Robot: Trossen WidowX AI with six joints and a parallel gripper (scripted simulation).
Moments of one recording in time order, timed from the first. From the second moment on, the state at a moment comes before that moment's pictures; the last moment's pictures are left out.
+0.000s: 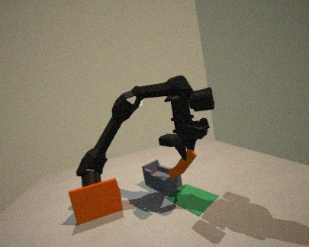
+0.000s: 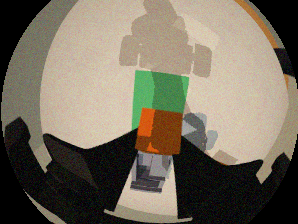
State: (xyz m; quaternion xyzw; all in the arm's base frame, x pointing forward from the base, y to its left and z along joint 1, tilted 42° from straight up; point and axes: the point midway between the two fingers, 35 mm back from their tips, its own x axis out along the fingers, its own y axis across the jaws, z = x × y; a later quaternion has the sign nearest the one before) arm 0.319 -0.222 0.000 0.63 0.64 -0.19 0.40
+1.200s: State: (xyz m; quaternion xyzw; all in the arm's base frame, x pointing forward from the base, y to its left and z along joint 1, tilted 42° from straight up) arm 0.328 -0.200 -0.036 0.63 0.63 -0.19 0.41
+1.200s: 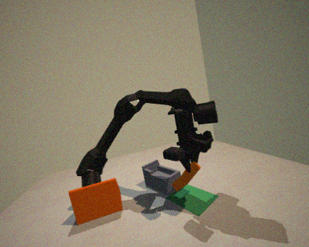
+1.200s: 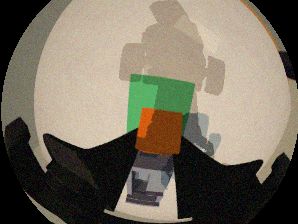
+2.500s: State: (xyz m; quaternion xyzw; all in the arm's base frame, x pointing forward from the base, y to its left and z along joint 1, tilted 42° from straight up) arm 0.331 -0.177 -0.062 0.63 0.64 -0.19 0.41
